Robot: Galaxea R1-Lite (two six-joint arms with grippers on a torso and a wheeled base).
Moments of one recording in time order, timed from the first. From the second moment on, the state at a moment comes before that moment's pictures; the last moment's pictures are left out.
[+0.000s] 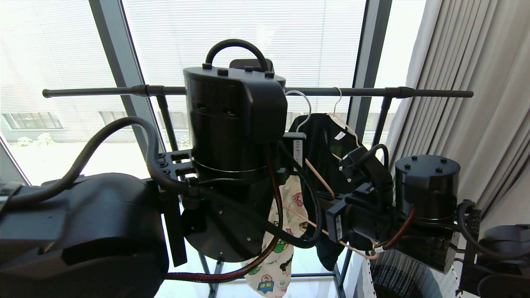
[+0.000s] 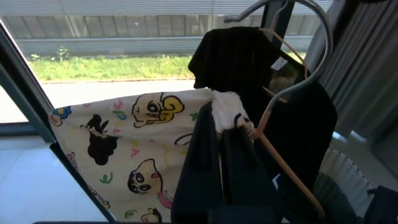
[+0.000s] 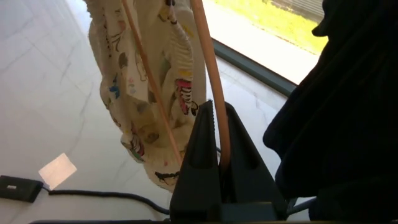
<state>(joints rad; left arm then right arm) -0.97 1.73 -1.16 -0.42 0.80 -0.09 0.86 1.72 -0.73 -0.74 -0.08 0.08</state>
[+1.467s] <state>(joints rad) -0.97 1.26 -0.50 -0.42 0.12 0.26 0.86 1.28 -0.11 -0.82 0.07 -0.12</state>
